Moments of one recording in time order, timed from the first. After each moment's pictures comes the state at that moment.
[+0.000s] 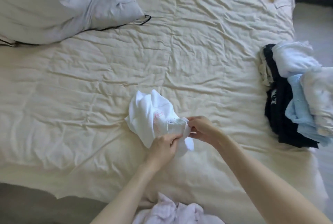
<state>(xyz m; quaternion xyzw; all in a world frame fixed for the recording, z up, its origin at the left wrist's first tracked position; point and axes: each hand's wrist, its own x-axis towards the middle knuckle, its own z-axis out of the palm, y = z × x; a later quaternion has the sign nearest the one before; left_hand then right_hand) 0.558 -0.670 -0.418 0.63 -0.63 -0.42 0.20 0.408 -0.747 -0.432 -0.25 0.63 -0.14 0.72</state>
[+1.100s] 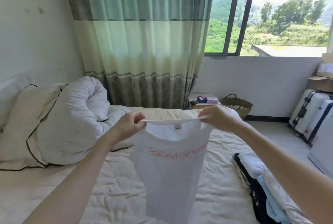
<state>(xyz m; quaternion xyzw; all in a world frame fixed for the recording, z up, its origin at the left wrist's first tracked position) 0.644 -0.800 -0.063 0.57 -0.71 -0.24 0.33 0.351 -0.807 -0.034 -0.77 0.60 -0.19 0.08</state>
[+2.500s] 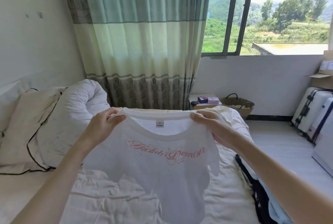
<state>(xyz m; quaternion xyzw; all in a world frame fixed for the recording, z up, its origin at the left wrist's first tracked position) 0.682 -0.778 -0.047 0.59 -0.67 -0.18 0.42 0.358 -0.791 -0.053 -0.64 0.39 -0.43 0.51</state>
